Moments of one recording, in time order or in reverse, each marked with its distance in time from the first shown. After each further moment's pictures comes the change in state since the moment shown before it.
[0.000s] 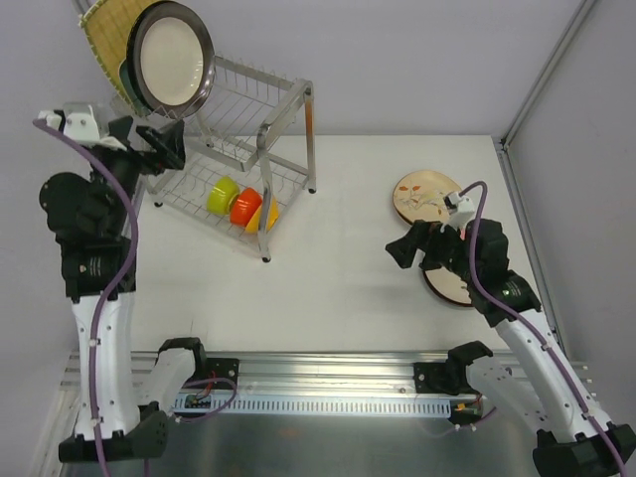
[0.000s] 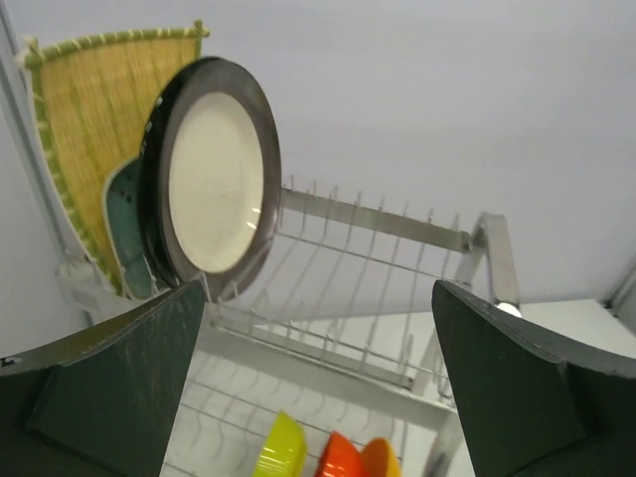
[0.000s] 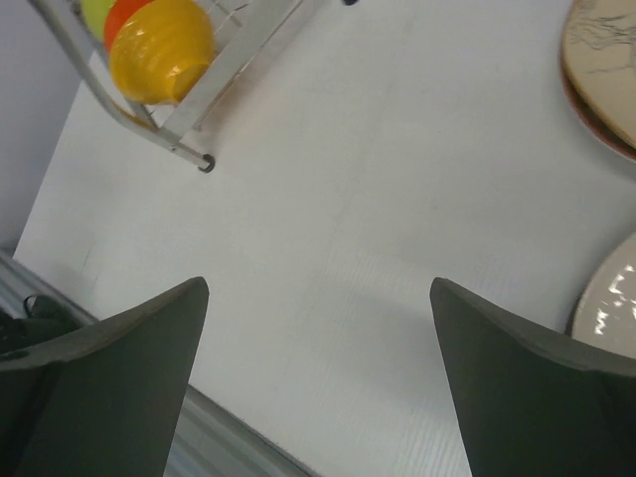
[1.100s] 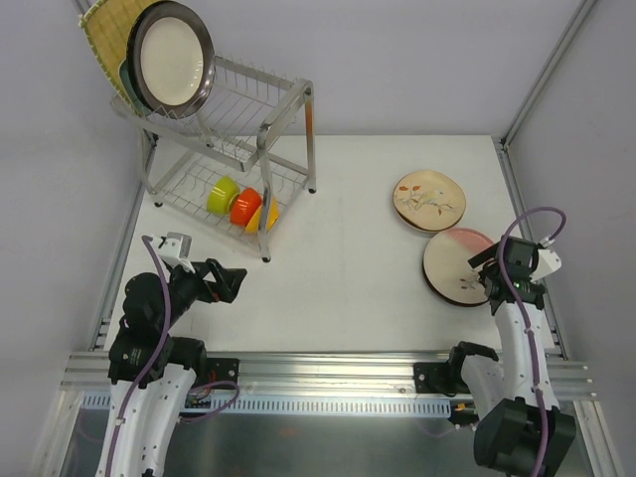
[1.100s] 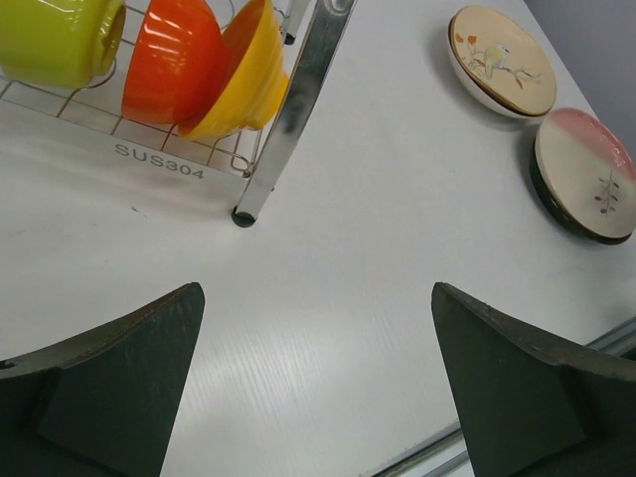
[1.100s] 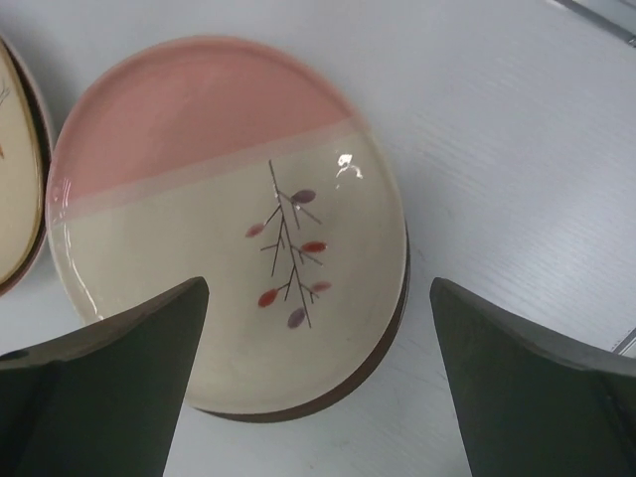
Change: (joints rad) left arm -0.206 -0.750 -0.848 -0.473 0.103 -0.171; right arm -0.548 0.063 -0.163 -0.223 0.652 0.331
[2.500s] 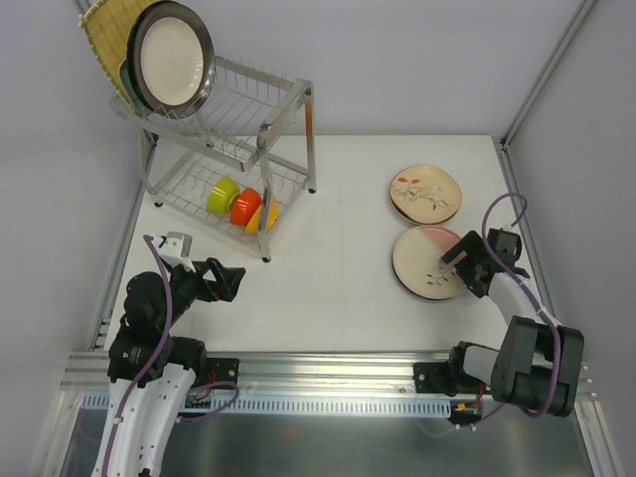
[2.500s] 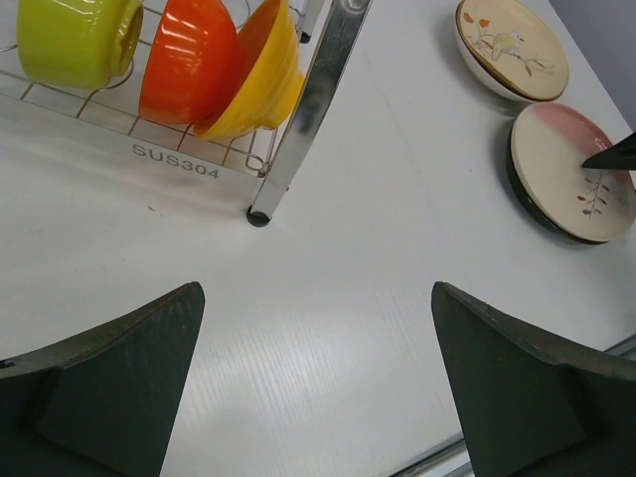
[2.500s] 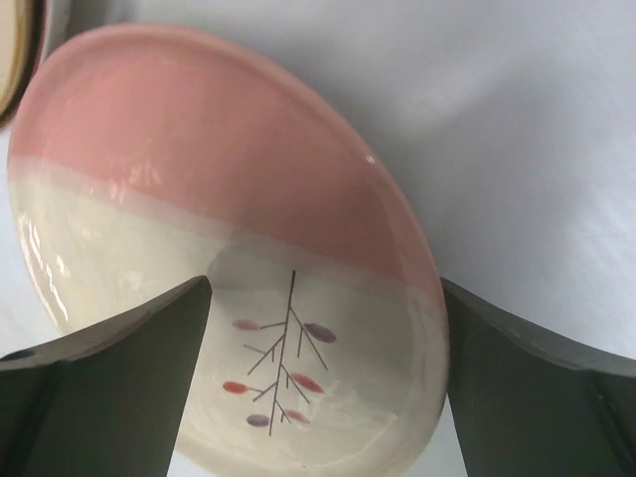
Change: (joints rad) left arm -0.039 0.006 0.000 0.000 -0.054 0.023; right arm -0.032 0.394 -0.061 0.375 -0.426 -0.104
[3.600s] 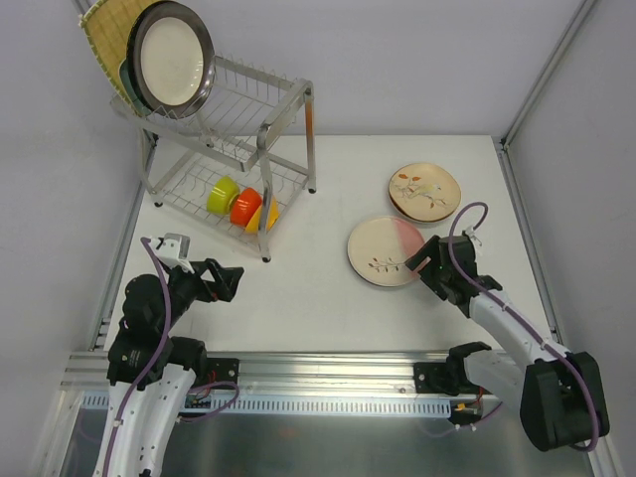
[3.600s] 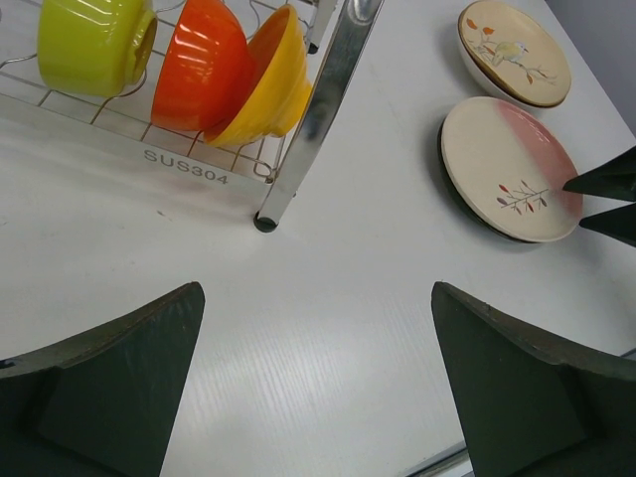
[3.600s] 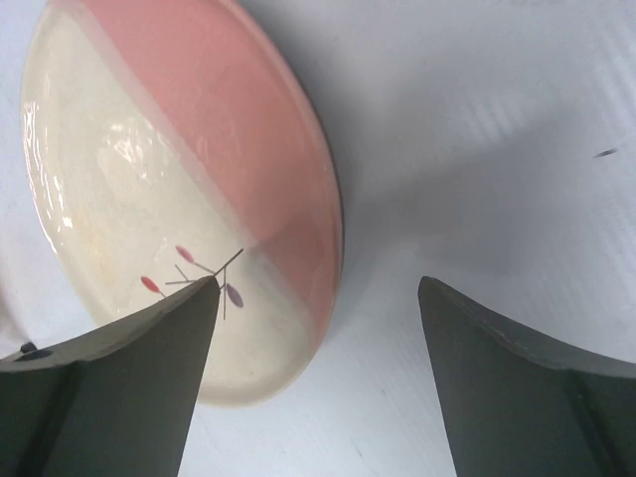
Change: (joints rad) left arm 0.001 -0.019 0.000 -0.004 -0.022 0.000; right arm 0.514 -0.172 -0.084 0.002 0.196 0.313
